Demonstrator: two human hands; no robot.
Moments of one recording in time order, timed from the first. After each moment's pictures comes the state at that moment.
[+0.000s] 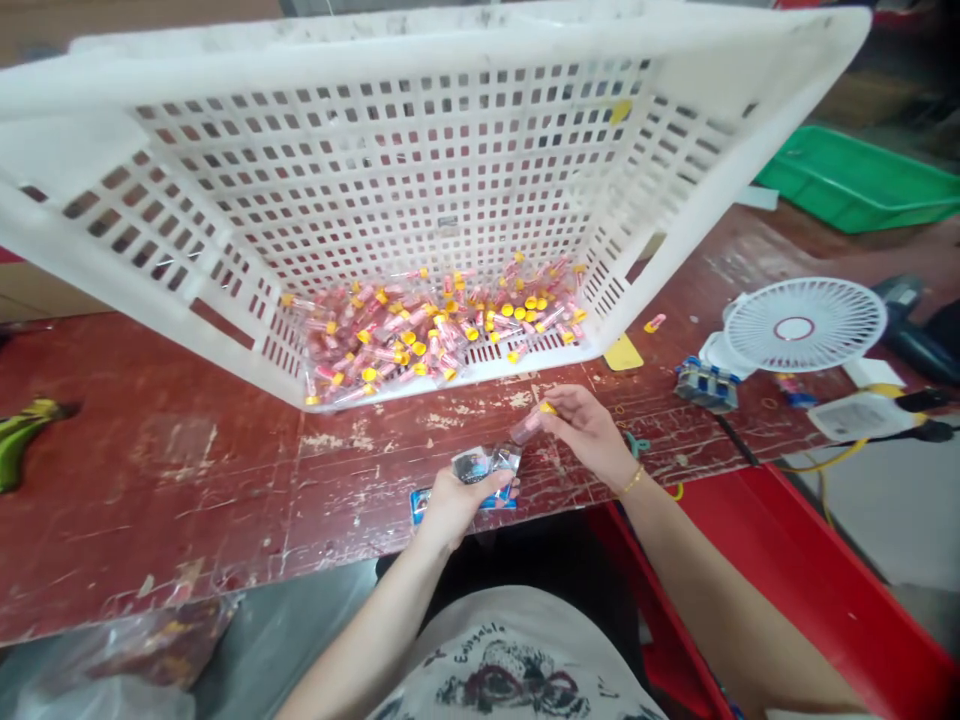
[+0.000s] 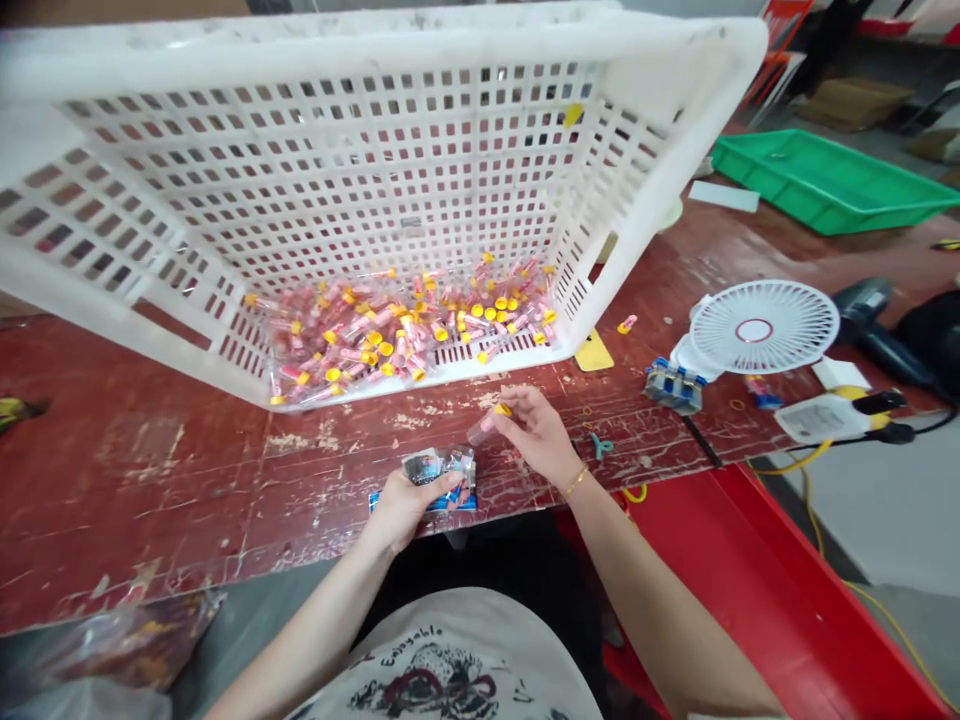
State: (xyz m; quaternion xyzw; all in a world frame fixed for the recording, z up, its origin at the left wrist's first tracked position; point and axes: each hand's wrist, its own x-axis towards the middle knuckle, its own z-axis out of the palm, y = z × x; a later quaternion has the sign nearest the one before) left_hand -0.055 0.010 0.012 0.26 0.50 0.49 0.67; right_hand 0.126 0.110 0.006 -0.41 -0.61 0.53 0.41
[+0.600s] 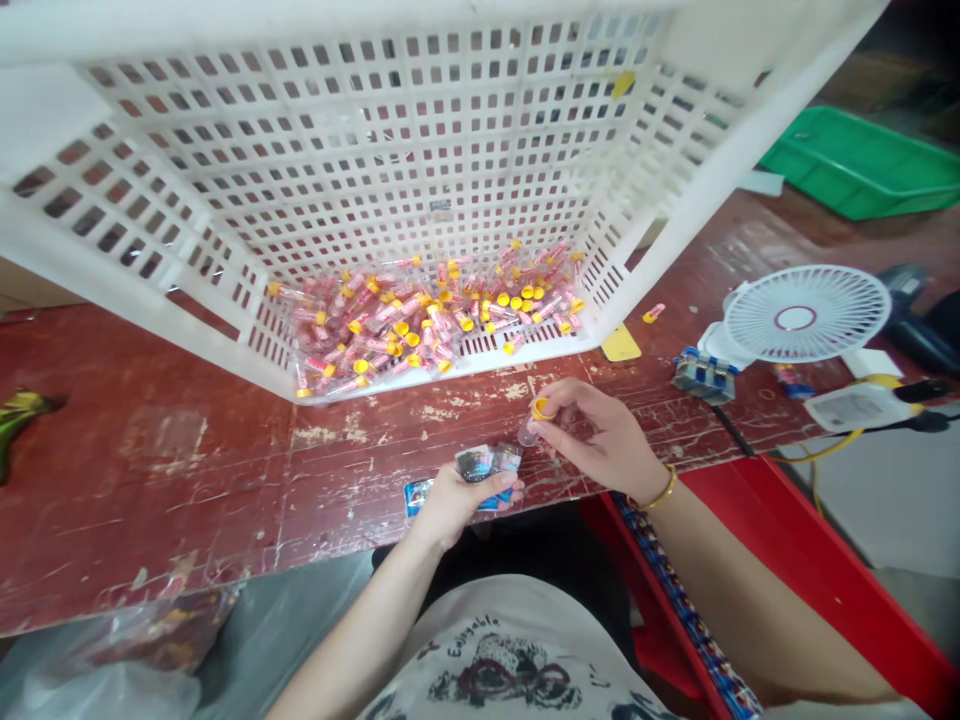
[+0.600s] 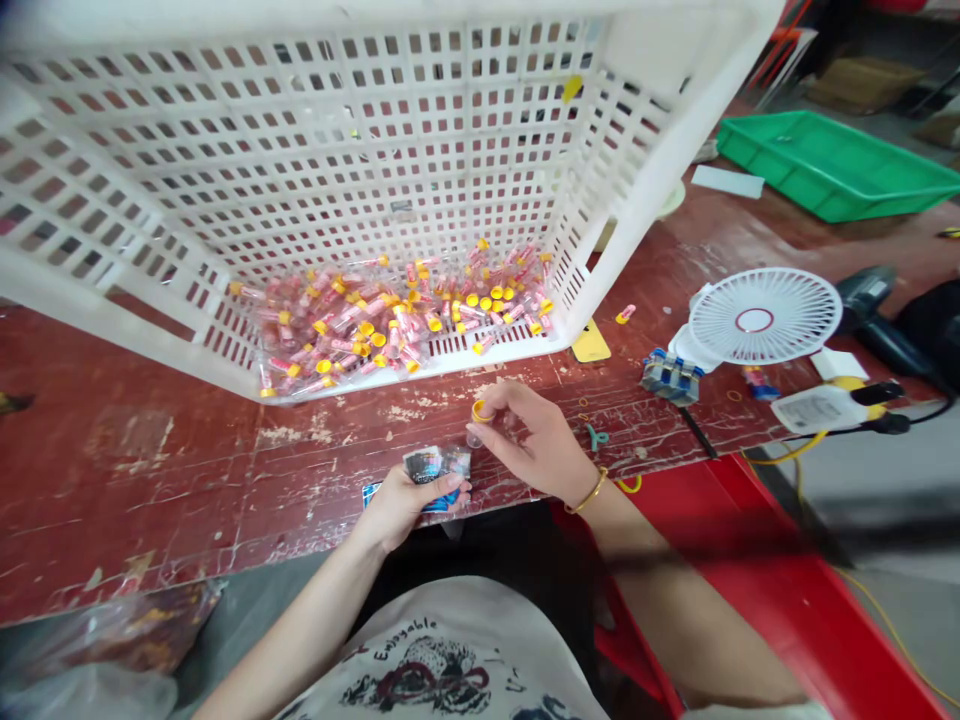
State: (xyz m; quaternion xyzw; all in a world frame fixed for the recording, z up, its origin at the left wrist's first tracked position) left_hand -0.048 0.009 0.017 0.21 0.51 0.44 0.71; right_hand 0.128 0.091 0.078 -0.31 -0.79 0.35 0.39
